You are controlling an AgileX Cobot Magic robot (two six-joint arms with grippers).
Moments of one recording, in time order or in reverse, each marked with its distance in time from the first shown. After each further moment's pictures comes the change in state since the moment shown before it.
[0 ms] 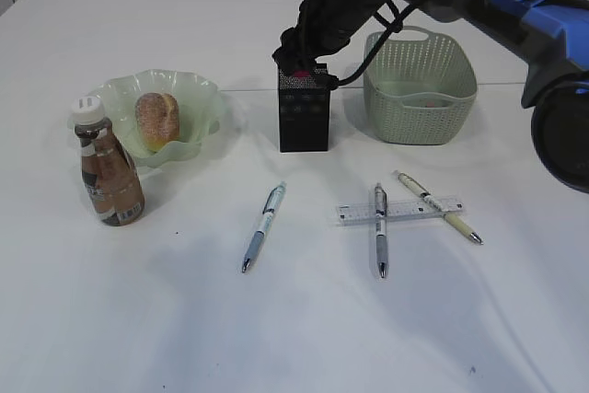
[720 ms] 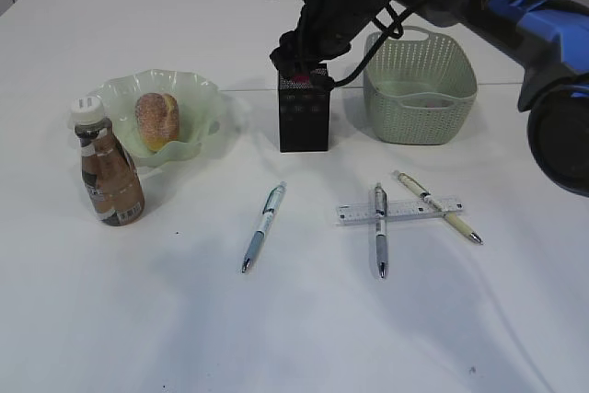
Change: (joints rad) left arm 0.000 0.000 0.000 -0.033 0.000 0.000; right arm 0.000 0.005 0.000 0.000 0.000 0.082
